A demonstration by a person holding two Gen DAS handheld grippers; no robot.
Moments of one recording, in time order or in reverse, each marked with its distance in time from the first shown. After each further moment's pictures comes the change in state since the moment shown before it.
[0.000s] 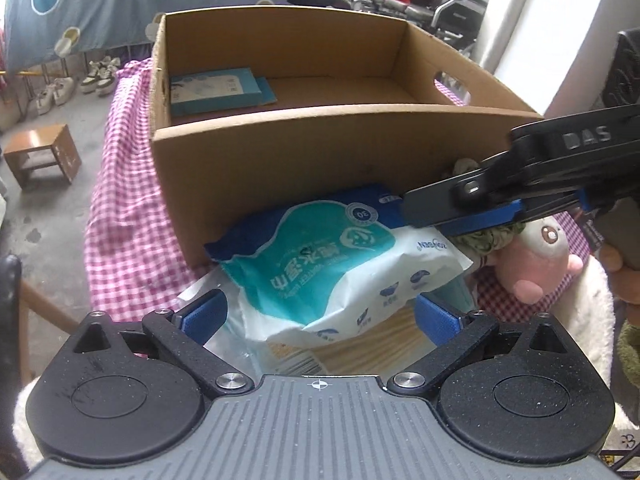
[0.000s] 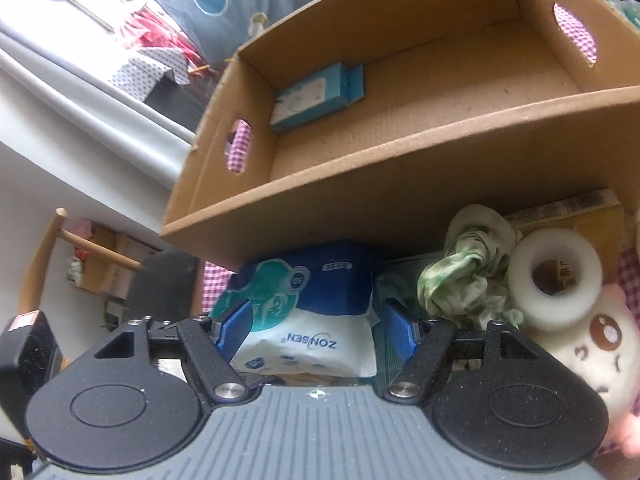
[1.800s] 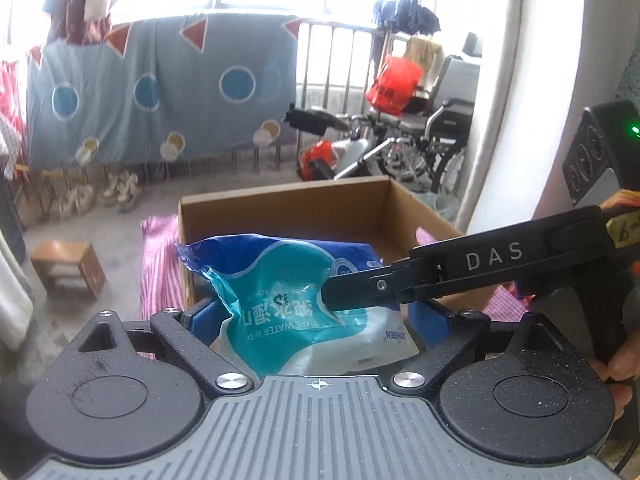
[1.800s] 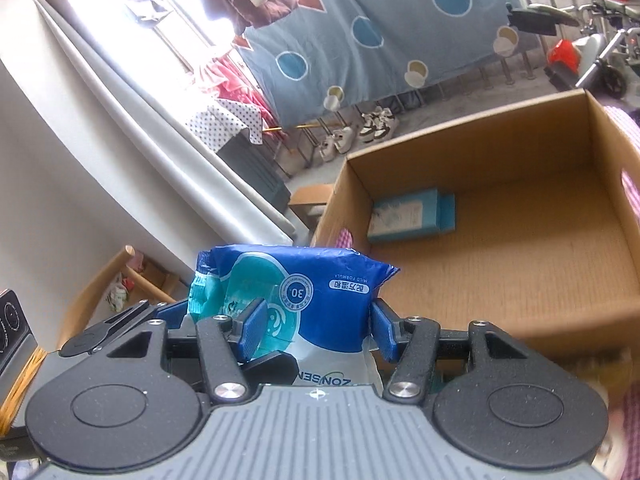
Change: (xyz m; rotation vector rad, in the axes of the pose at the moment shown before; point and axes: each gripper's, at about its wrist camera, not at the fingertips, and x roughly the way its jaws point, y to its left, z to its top) left arm -0.080 -0.029 0.070 0.047 -0.324 0.056; right arm -0.057 0.070 0.050 -0.176 -0.226 0.138
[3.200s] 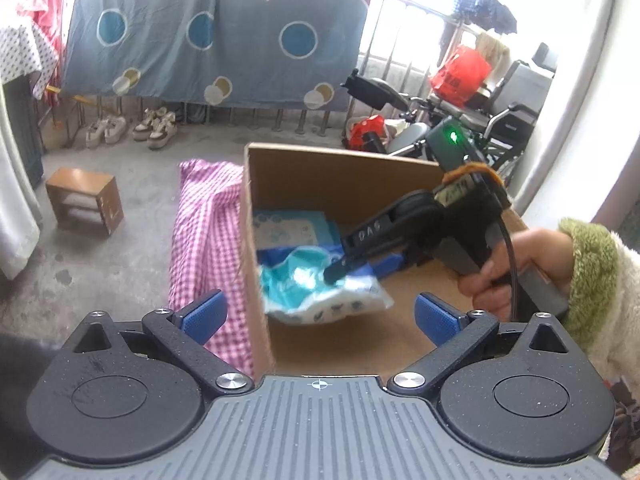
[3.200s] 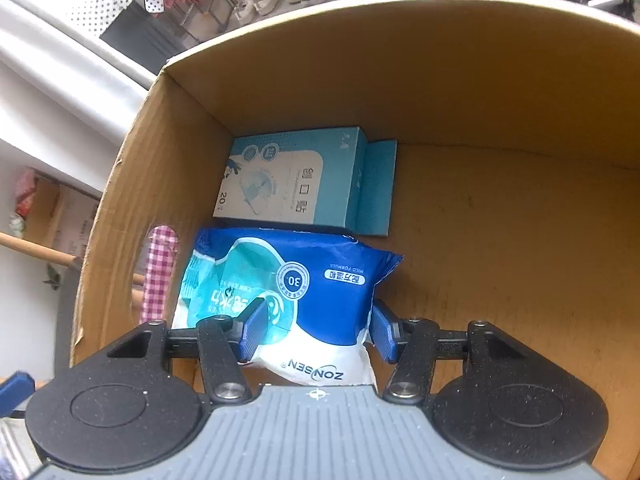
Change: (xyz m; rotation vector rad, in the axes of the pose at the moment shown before) left arm 0.065 0.091 0.004 -0.185 0.088 0.056; right arm 0.226 -0.102 0.083 -0.009 0.468 -0.247
